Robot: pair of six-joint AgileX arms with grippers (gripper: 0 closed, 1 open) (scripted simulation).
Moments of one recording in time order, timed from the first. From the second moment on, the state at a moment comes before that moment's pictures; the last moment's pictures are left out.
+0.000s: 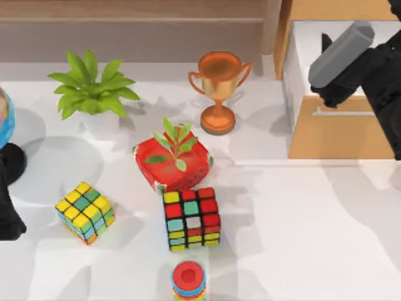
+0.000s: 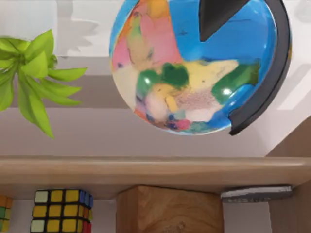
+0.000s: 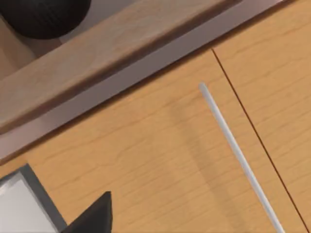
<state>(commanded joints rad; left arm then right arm) 0.00 0.00 0.00 0.00 0.00 0.00 0.37 1.64 0.64 1.12 0.17 -1.08</state>
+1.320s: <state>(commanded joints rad) 0.00 0.00 0.00 0.00 0.00 0.00 0.35 1.98 0.22 1.75 0.38 -1.55</state>
